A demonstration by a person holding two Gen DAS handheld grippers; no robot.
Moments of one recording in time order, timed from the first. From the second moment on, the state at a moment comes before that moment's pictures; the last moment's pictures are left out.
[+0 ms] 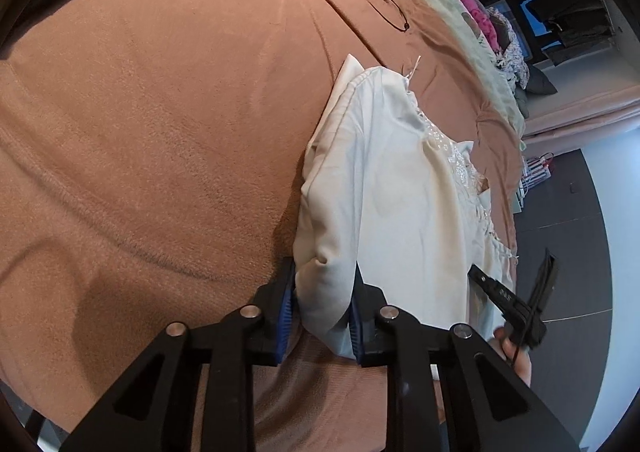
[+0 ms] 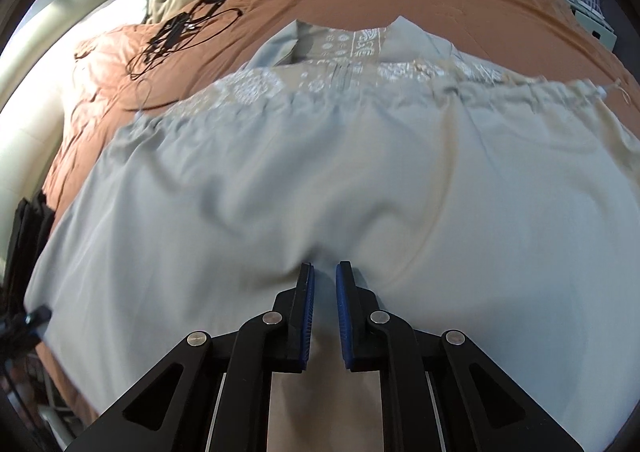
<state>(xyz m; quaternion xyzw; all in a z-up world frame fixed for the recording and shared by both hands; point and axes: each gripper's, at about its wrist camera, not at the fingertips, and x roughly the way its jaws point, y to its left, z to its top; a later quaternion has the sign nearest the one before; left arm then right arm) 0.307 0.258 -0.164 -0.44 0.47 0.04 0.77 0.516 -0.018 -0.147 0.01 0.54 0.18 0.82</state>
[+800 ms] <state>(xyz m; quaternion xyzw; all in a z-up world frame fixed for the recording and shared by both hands) 0.304 0.253 -0.162 -0.45 0.45 0.03 0.77 0.498 -0.022 -0.123 0.02 0.53 0.22 0.82</state>
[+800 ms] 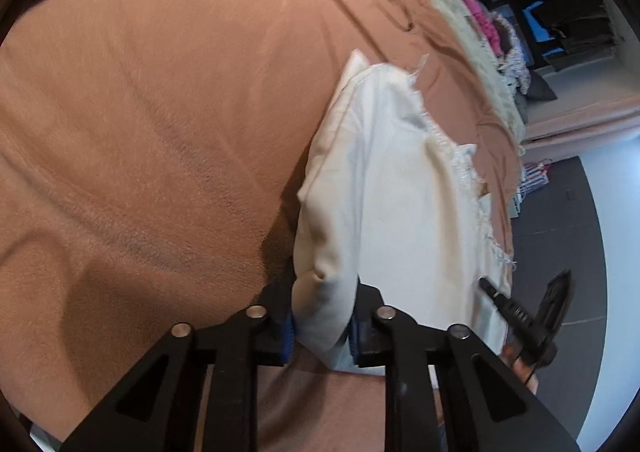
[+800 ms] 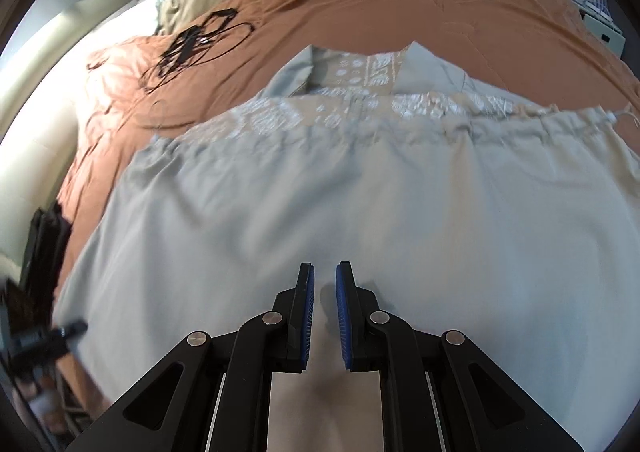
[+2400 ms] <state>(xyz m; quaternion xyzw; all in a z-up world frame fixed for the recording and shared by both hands) 0.465 -0.078 0.065 -0.26 0.42 -0.27 0.82 0.363 -0.279 -0.091 0.22 0.43 0.17 0.86</state>
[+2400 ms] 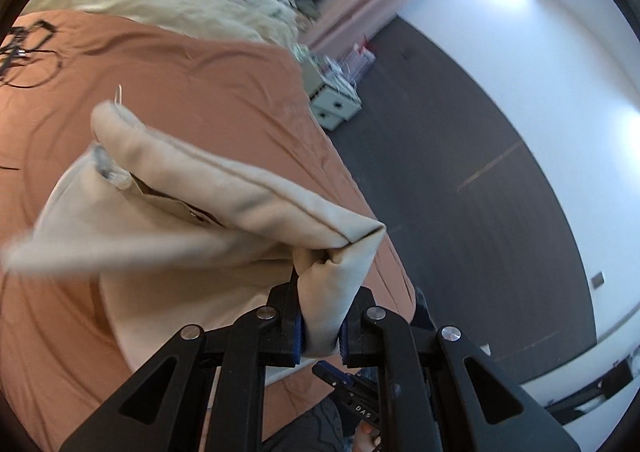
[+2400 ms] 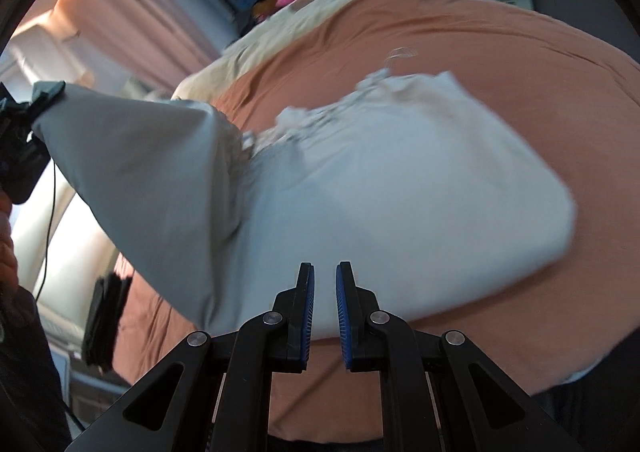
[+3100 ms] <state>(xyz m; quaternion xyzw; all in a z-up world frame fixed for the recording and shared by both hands) 0.508 -0.218 -0.012 -0.21 0.52 -0.32 0.77 0.350 -0.391 -0.112 0.30 0.42 0.13 0.85</state>
